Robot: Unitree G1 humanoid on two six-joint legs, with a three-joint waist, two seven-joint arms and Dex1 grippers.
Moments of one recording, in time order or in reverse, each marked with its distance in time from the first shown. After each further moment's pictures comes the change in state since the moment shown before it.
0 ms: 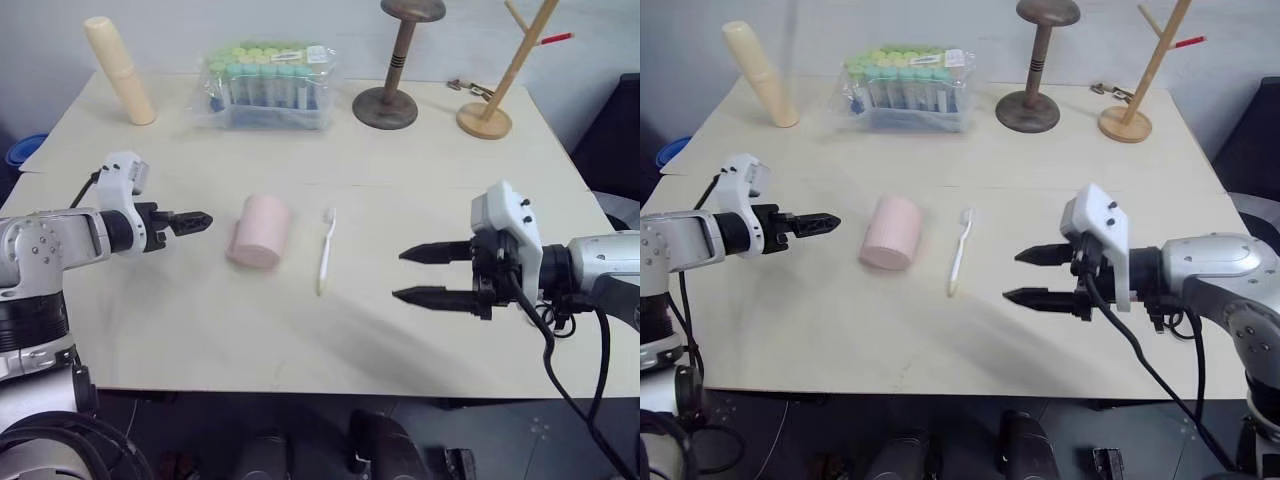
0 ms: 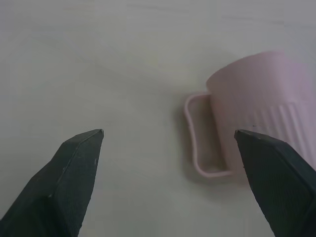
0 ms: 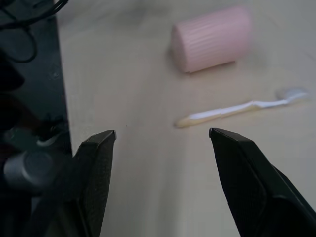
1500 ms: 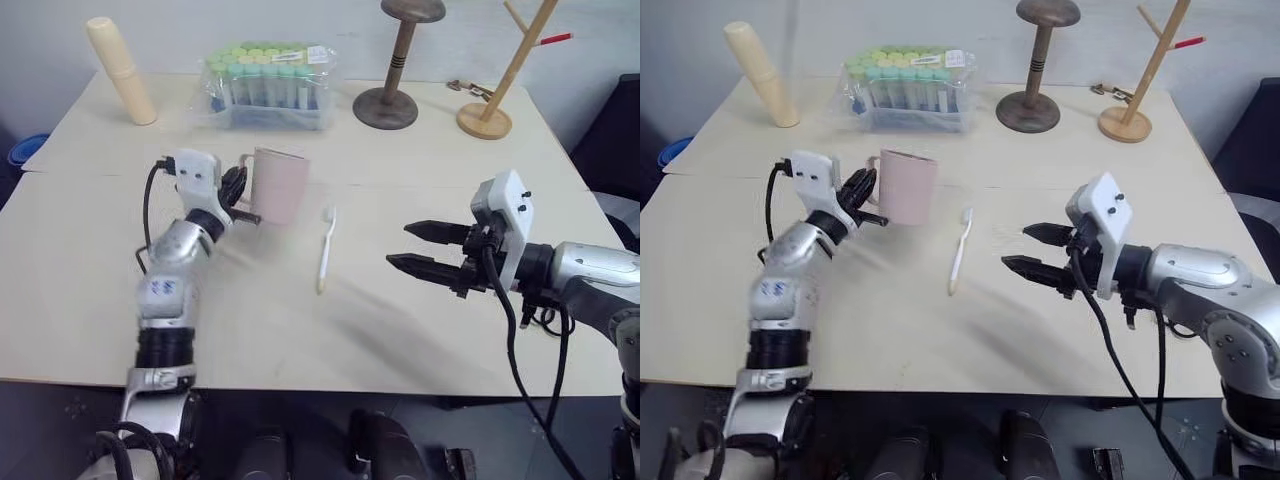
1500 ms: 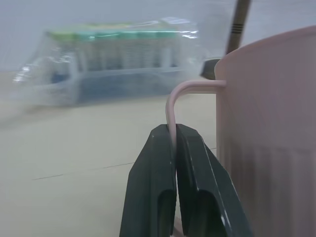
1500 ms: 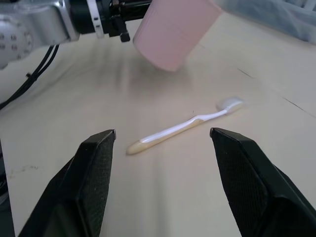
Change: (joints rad) left arm 0.175 -0.523 -0.111 0.068 0.506 -1.223 0.202; right arm 0.092 0.127 -0.041 0.033 0.030 -0.087 -0.344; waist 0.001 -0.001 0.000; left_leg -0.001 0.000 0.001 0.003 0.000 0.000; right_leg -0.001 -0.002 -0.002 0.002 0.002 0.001
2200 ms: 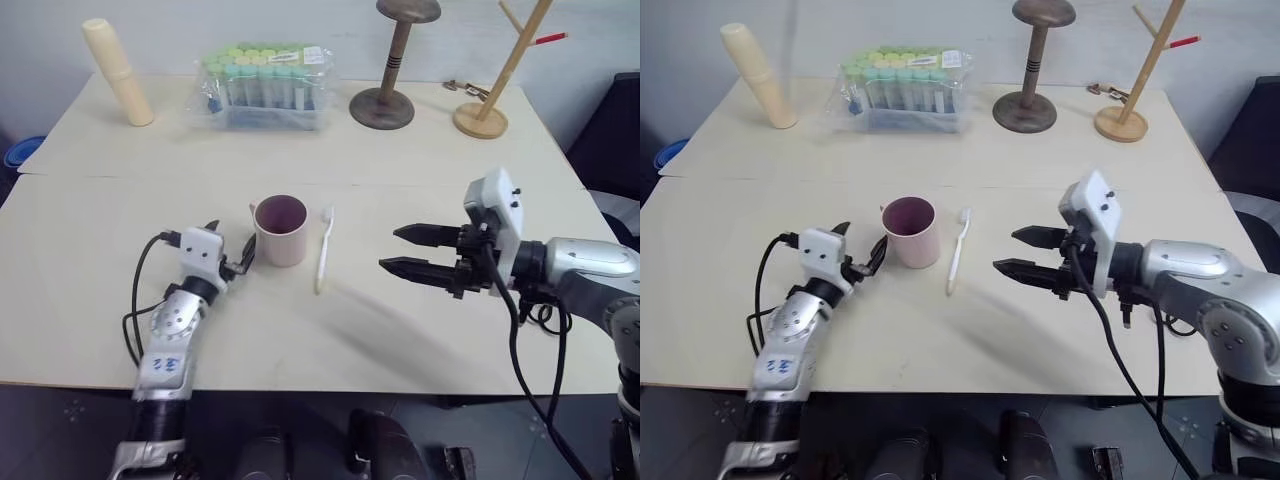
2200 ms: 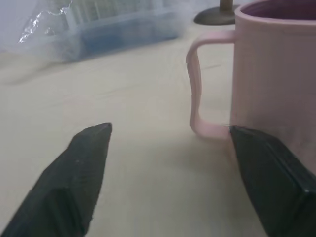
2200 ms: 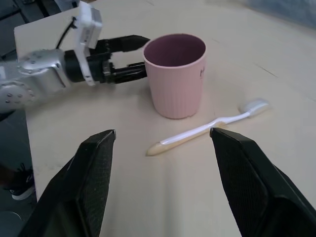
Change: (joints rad) left arm 0.392 0.067 -0.024 -0.290 0.012 0.016 -0.098; right arm -0.066 -0.008 0.090 0.062 0.008 -0.005 0.073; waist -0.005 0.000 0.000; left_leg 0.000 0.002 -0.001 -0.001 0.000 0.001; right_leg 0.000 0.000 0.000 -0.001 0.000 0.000
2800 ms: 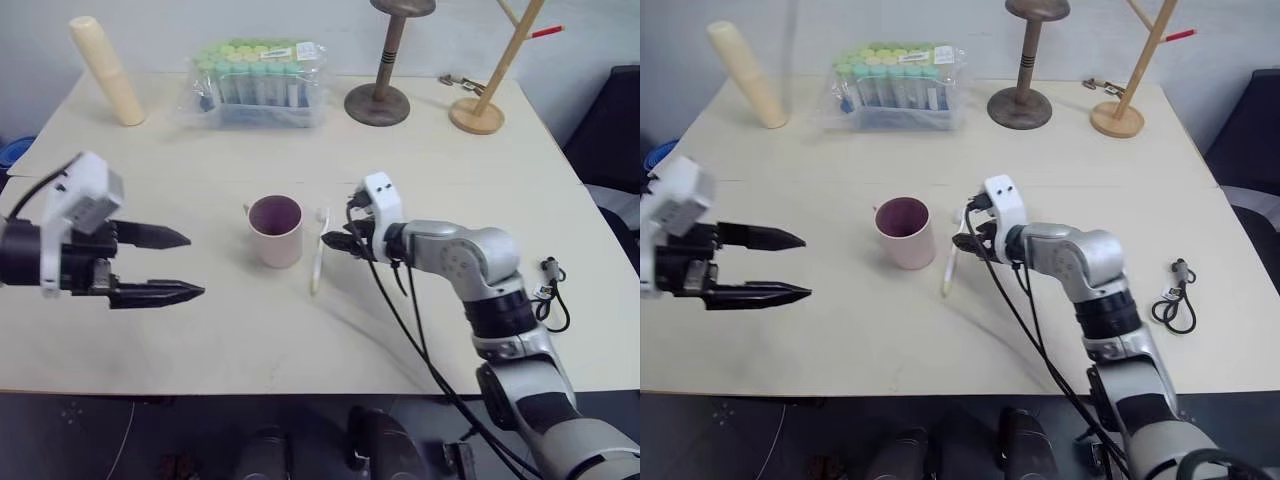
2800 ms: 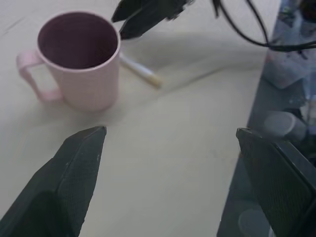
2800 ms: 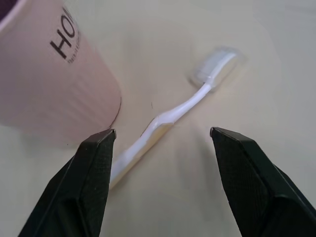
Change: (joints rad) left arm -0.165 1.053 0.271 -0.198 -0.775 0.838 -0.940; right arm -0.374 0.569 0.261 0.671 -0.403 0.050 -0.343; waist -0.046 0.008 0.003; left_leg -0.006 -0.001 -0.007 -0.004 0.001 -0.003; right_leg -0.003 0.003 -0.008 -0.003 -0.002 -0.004
